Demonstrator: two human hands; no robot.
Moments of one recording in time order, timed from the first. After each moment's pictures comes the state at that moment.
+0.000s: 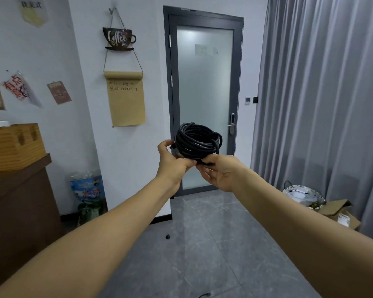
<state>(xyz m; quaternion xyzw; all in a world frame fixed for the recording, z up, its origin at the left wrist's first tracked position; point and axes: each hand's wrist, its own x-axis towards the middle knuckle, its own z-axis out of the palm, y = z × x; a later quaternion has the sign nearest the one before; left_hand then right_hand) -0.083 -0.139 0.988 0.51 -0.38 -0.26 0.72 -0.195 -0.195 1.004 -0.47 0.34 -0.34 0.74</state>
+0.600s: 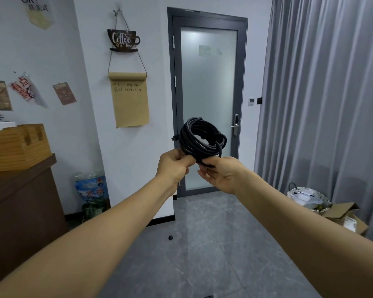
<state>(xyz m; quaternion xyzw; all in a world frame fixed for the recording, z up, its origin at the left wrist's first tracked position) -0.077 -0.135 0.991 0.58 -0.39 -0.23 0.68 -0.190 -0.195 1.002 -0.47 0.29 -0.35 0.76</state>
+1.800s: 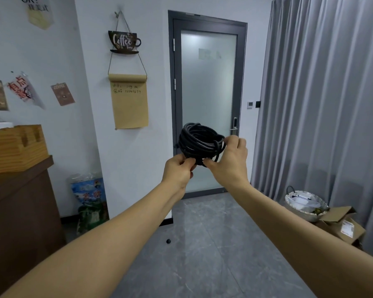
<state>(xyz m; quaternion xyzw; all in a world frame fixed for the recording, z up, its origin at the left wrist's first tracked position) -0.071 -0.142 0.986 0.56 -0.36 -0.25 0.70 -0.175 -0.194 1.001 -0.75 0.38 -0.51 0.18</state>
